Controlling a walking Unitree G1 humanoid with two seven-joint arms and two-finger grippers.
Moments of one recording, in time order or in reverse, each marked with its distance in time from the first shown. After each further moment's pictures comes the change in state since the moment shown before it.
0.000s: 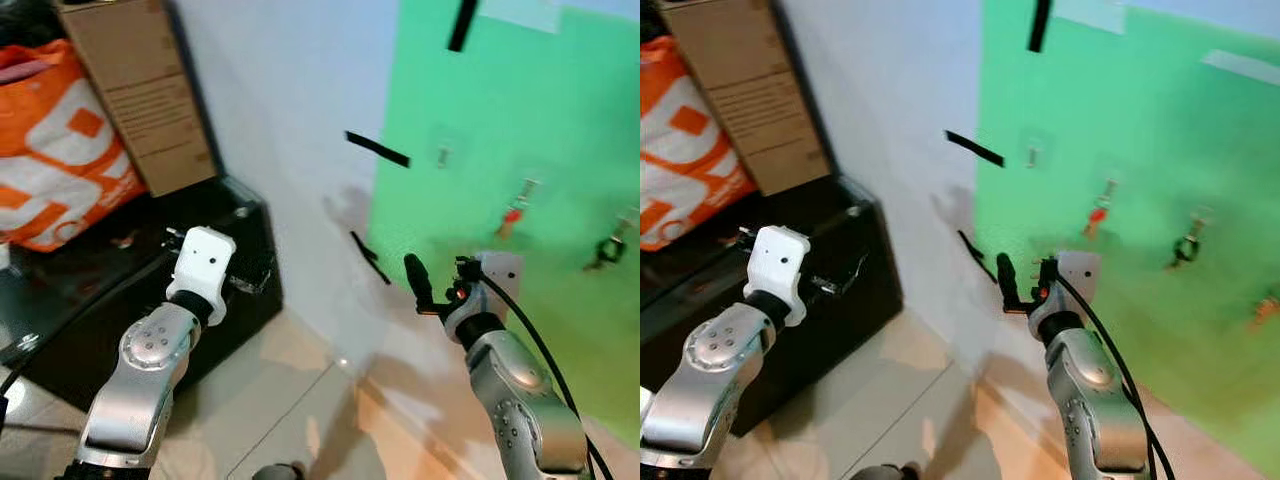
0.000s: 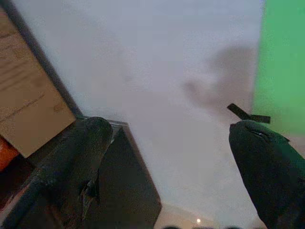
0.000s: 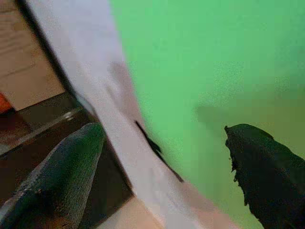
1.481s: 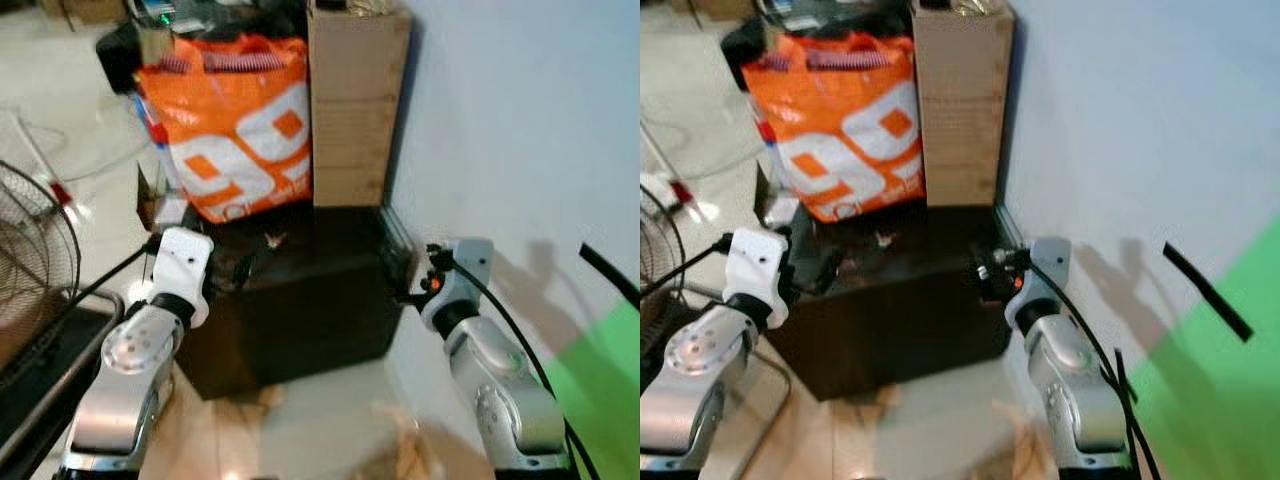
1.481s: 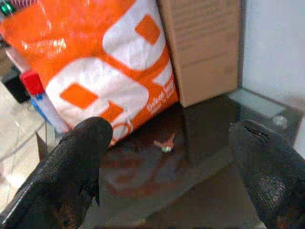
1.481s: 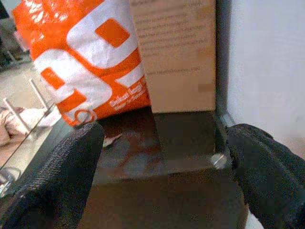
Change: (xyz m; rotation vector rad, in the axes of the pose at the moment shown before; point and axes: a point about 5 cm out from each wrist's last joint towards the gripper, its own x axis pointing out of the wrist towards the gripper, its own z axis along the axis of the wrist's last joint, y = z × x) left arm -0.007 0.014 -0.004 -0.015 0.015 0.070; right arm 0.011 0.015 0.002 -0.006 -0.006 0.075
